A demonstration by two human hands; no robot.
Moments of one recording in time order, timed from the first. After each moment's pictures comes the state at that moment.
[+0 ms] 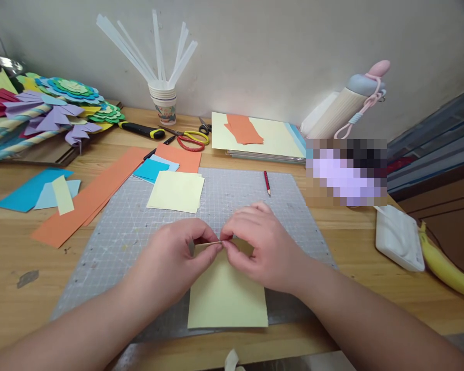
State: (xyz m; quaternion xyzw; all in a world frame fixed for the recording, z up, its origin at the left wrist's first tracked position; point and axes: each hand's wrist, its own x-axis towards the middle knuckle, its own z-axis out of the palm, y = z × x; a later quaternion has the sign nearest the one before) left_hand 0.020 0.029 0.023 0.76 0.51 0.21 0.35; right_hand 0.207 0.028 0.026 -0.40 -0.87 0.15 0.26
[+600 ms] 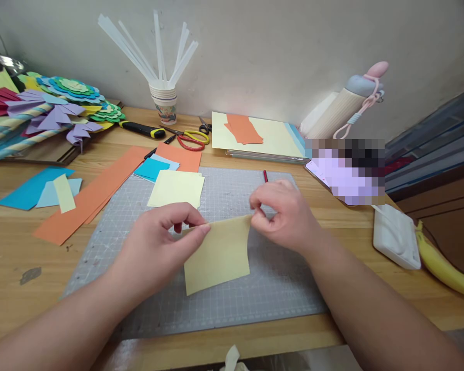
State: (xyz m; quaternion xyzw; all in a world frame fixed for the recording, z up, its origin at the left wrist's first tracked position) left_hand 0.007 0.036 0.040 0.69 0.52 0.29 0.40; right_hand 0.244 0.057 0.028 -0.47 -0.83 0.04 0.29
